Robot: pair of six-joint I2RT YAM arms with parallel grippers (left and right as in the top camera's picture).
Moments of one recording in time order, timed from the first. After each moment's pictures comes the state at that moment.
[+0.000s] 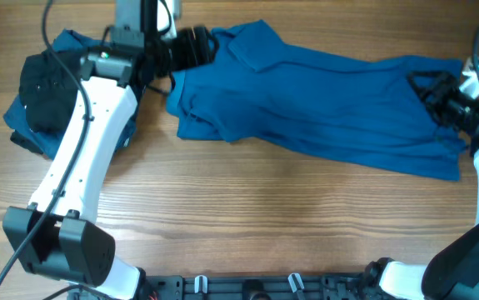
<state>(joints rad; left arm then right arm) -0.21 1.72 1.65 -0.70 0.35 -0.44 -0.49 1.52 1.12 -0.42 -0.81 0.38</state>
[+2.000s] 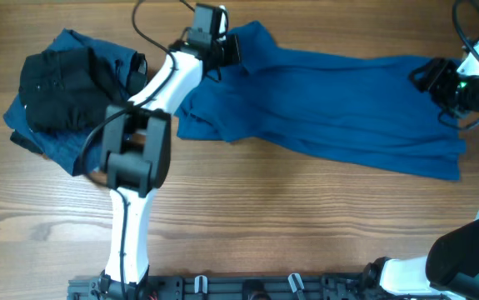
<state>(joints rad) -0.32 2.36 1.88 -0.36 0.21 -0.45 -0.40 1.61 1.46 -0.87 -0.38 0.24</state>
